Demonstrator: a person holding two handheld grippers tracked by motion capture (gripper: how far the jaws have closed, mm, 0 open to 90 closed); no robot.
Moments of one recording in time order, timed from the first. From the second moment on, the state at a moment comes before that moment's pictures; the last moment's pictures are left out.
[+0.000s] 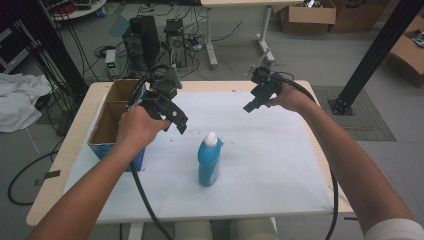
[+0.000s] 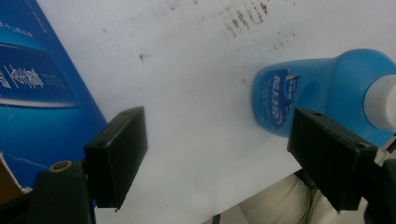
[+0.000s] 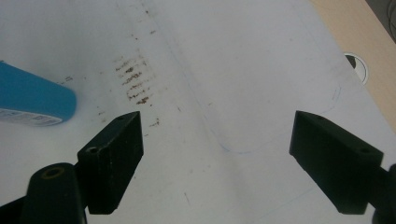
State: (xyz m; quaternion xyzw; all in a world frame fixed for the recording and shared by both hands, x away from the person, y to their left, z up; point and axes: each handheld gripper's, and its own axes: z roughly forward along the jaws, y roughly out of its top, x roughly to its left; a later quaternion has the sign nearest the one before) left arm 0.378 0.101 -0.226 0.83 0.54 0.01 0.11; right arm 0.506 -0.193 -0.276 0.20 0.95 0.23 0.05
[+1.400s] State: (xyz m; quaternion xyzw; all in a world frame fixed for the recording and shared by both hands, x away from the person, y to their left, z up) left arm 0.349 0.075 -0.171 0.83 0.54 0.03 0.14; right arm 0.494 -0.199 -0.267 0.19 0.95 0.23 0.06
